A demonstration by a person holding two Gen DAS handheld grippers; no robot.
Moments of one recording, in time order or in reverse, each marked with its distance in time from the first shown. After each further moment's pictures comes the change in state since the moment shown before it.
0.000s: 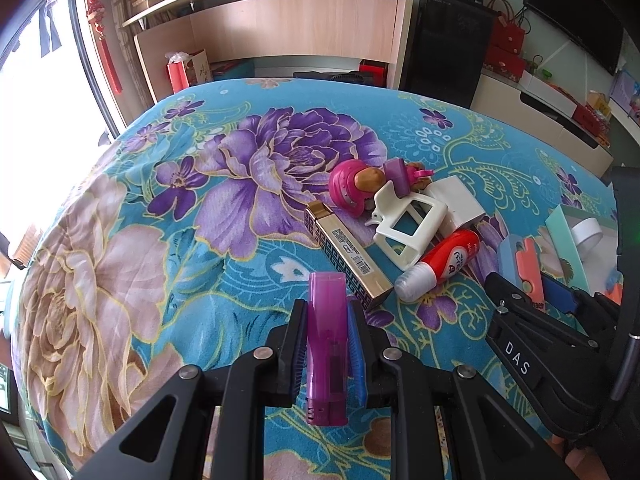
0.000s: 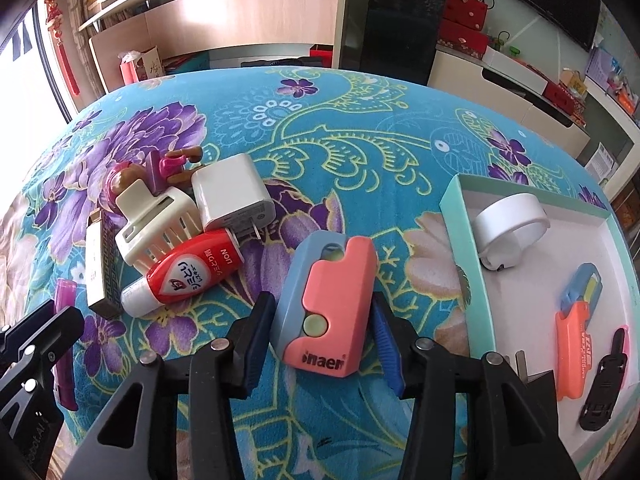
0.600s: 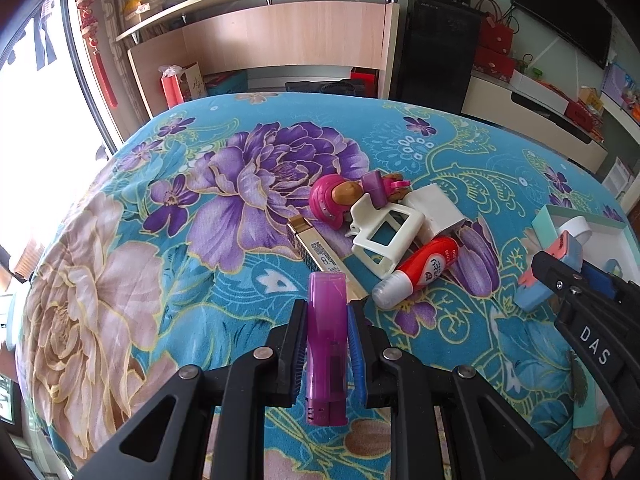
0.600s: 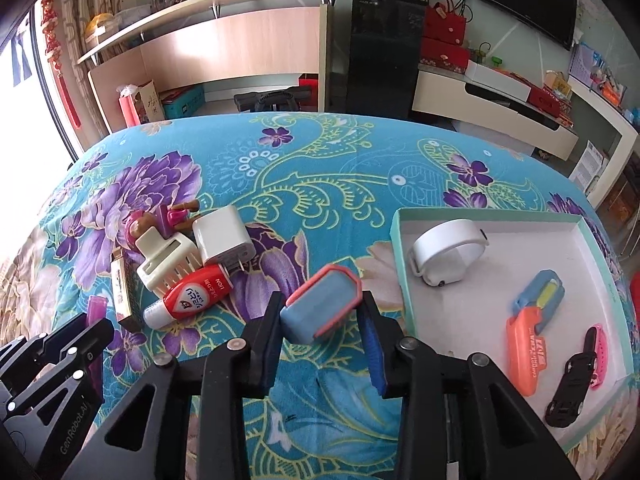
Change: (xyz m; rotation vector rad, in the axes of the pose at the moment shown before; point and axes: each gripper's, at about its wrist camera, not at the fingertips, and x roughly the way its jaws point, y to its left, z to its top) left arm -0.011 -0.016 0.002 0.038 -0.035 -0.005; right arm -0.050 -0.034 0.005 0.074 -0.101 0.019
